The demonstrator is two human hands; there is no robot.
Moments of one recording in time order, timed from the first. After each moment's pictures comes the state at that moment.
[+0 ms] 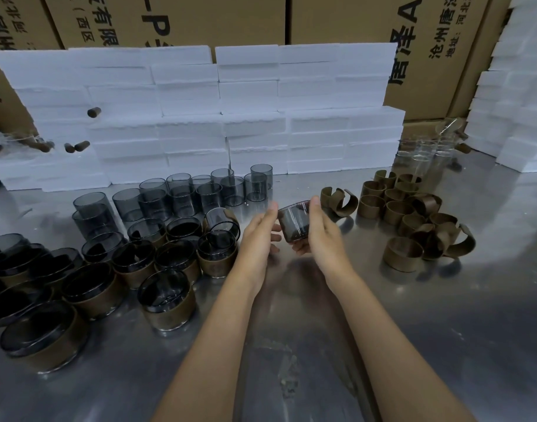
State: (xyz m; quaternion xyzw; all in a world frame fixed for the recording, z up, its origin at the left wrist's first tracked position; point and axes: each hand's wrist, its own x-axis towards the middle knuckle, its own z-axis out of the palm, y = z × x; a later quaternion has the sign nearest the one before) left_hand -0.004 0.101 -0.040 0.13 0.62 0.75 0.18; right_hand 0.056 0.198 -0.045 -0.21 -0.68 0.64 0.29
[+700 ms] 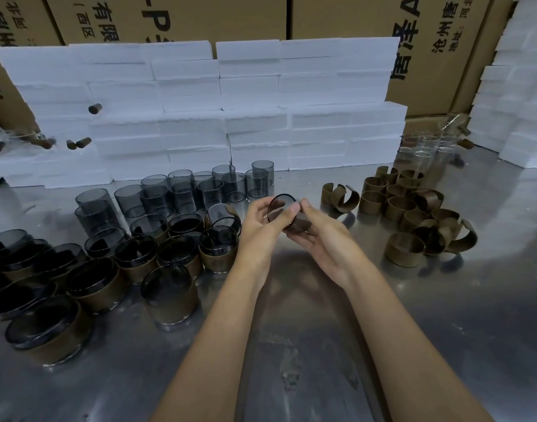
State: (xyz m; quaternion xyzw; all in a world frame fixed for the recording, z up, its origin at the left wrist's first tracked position) left_hand 0.005 0.099 -0.035 0.16 0.56 0.80 0.15; right_hand 0.063 0.211 -0.045 -0.08 -0.54 0.82 0.17
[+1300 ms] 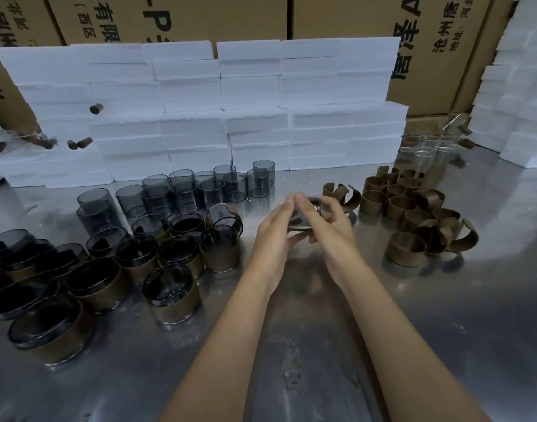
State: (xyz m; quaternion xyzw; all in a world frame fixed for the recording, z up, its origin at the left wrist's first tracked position) left_hand 0.013 0.111 -0.038 0.19 0.54 0.79 0.23; right_hand 0.060 0.203 -0.041 -0.20 -0.61 0.71 0.30
